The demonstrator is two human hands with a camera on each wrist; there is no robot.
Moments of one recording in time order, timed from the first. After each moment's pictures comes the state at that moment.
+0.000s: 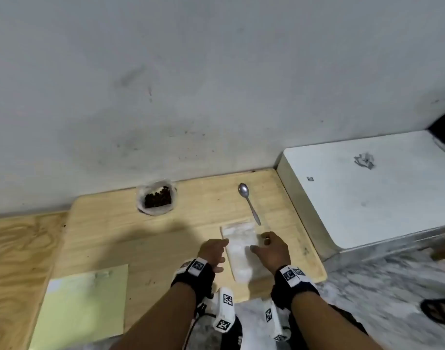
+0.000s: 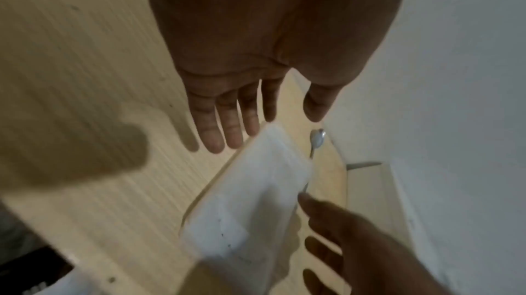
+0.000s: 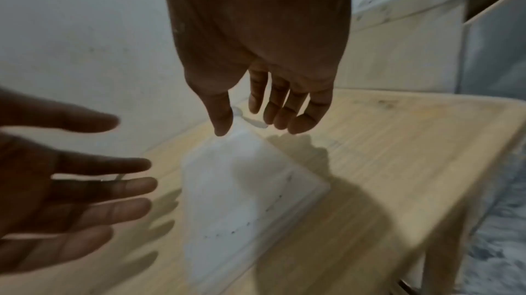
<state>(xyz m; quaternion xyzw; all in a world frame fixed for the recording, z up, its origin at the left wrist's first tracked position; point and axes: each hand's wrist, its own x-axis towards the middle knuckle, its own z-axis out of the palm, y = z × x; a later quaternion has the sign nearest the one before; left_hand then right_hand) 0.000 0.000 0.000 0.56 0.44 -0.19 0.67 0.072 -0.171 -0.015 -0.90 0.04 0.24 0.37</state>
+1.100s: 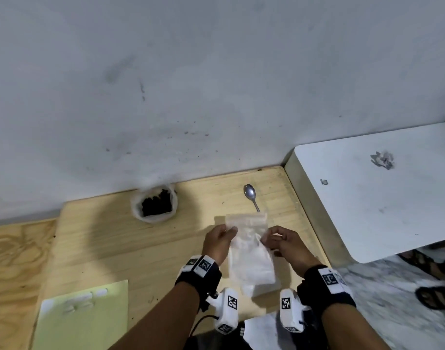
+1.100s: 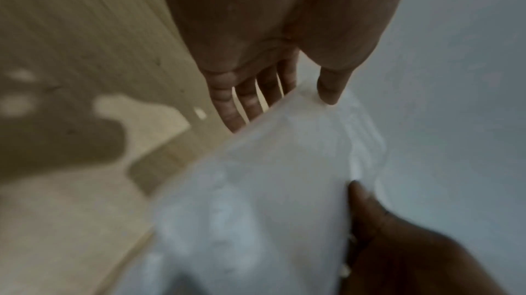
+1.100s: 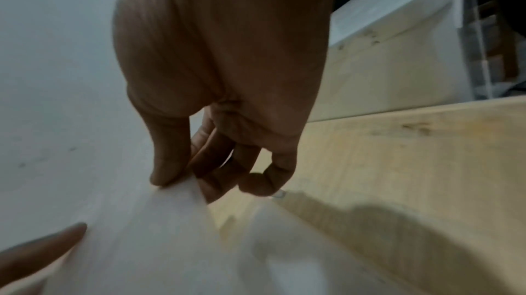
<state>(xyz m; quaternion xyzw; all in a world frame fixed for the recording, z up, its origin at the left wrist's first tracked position) 0.054 0.031 -0.014 0.65 0.36 -0.05 0.66 0.118 -0.163 0.028 -0.75 0.04 0.35 0.56</state>
